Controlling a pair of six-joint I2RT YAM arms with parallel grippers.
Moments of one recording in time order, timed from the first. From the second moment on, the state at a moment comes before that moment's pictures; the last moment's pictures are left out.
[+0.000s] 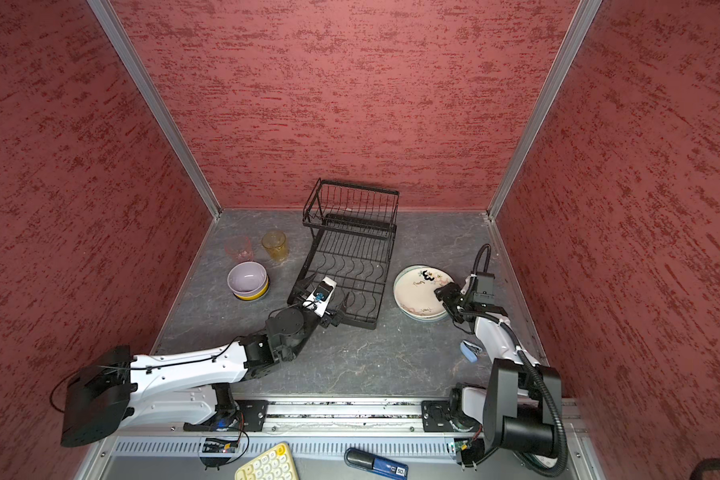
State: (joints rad) left arm -1.07 1.17 0.52 0.54 -0.65 0.22; right arm -0.17 1.23 0.58 -0.24 -0.42 0.76
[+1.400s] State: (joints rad) left arm -0.16 1.37 0.41 0.61 -0.37 -0.08; right arm 0.03 1.35 0.15 1.10 0.39 0.16
